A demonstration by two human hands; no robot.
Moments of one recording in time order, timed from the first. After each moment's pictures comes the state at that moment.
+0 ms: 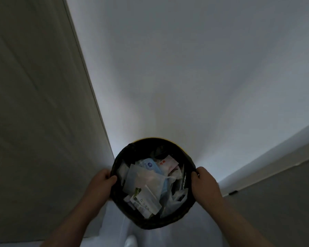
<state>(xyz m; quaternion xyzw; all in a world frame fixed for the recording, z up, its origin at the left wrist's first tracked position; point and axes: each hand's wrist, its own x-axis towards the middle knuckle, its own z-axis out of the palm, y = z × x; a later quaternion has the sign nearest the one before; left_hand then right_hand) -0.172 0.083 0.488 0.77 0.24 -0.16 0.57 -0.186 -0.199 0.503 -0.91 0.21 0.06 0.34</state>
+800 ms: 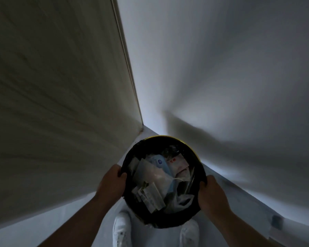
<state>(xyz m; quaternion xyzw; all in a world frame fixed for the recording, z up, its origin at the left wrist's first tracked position) -0.077 0.069 0.093 0.80 0.41 -0.15 0.41 0.006 -0.190 0.100 -0.90 0.10 0.33 0.25</state>
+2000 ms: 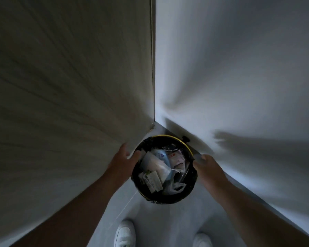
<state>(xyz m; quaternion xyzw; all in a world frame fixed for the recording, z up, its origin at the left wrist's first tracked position) -0.025 0.116 -0.008 0.73 0.43 -0.15 0.51 0.069 -0.107 0.002 -0.85 0.15 0.37 0.34</state>
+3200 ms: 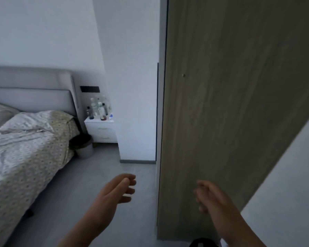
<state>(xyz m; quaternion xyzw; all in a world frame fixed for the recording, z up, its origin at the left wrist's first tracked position) -0.407 -0.020 0.655 0.54 0.51 0.41 0.53 -0.151 -0.077 0.634 -0.67 -0.40 0.42 0.46</state>
